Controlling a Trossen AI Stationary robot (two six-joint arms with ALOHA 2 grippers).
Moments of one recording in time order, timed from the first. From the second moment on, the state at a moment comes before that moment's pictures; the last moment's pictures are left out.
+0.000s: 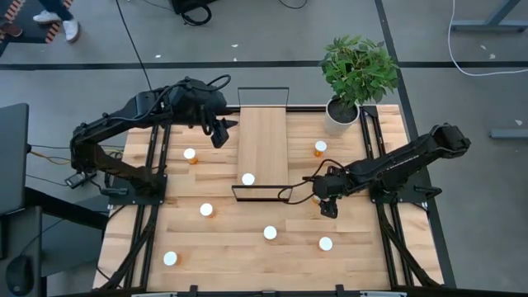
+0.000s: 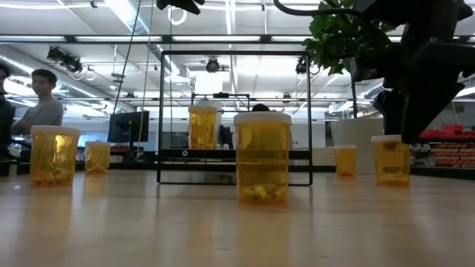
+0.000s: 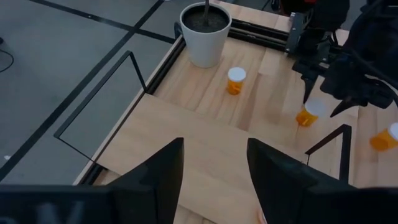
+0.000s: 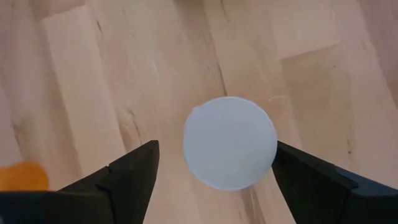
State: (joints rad) left arm 0.28 1.35 1.65 -0.93 -0.13 -0.08; right arm 0.25 1.31 0.72 -0.65 0.10 0.53
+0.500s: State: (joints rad) left arm 0.28 1.35 1.65 -0.93 -0.13 -0.10; right arm 0.25 1.31 0.69 -0.62 0.14 0.58
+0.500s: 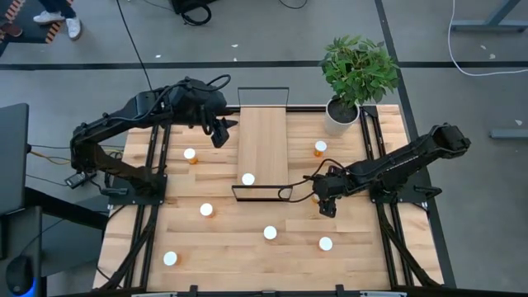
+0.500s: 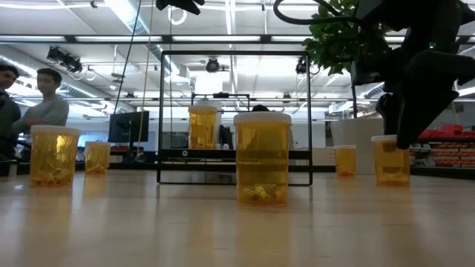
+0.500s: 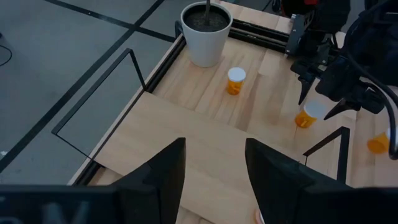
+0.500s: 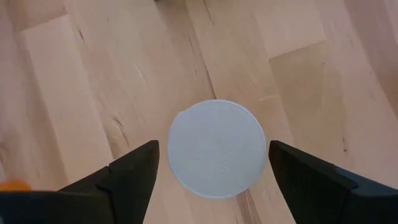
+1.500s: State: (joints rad) left arm 0.28 1.35 1.65 -0.96 -0.13 -0.12; right arm 0.27 1.31 0.69 -0.57 0.19 0.59
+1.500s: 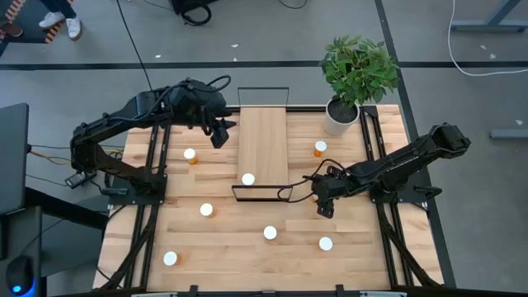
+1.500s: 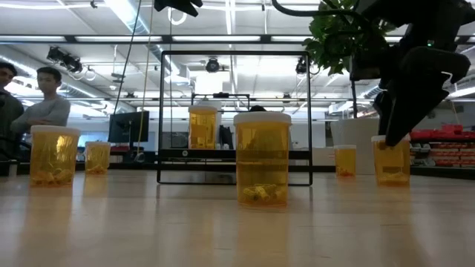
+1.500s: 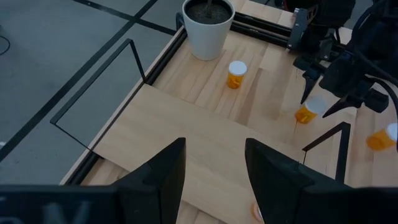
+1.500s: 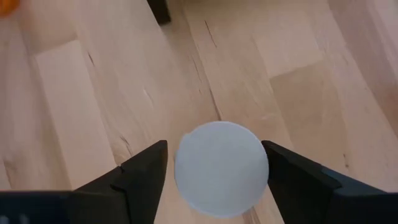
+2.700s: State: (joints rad) left arm 0.27 1.35 1.65 -0.98 -0.13 -0.12; right arm 0.24 1.32 0.78 -0.66 0.18 0.62
